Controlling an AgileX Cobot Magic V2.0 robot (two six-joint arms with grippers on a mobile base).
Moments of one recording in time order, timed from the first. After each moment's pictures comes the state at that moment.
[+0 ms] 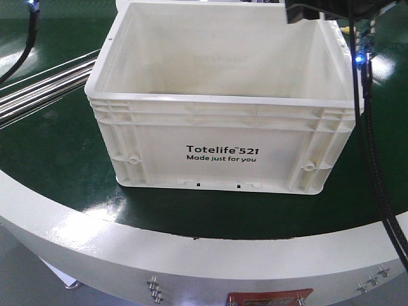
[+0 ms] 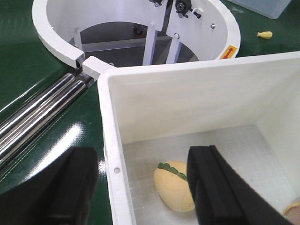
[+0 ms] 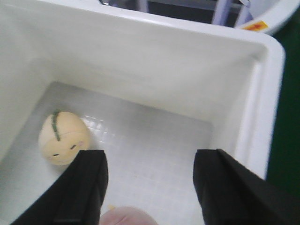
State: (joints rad) left arm -0.36 1.57 -1.78 0.00 0.88 -0.20; right arm 0.23 1.59 -1.68 0.03 0.94 0.07
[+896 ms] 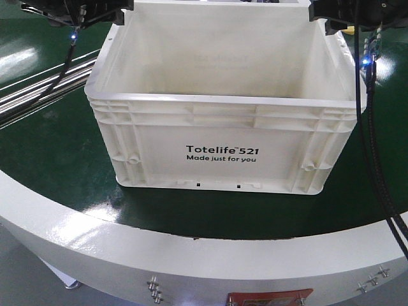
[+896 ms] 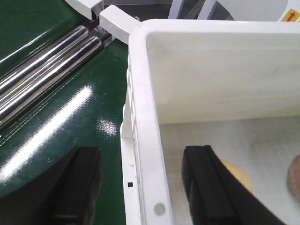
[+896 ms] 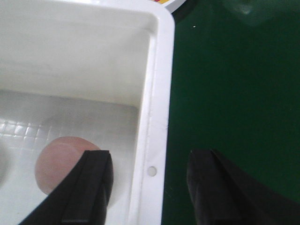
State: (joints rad) left arm -0.29 1.80 -1.78 -0.02 0.81 -0.22; right arm 0.20 1.67 -1.70 -0.25 0.98 0.23
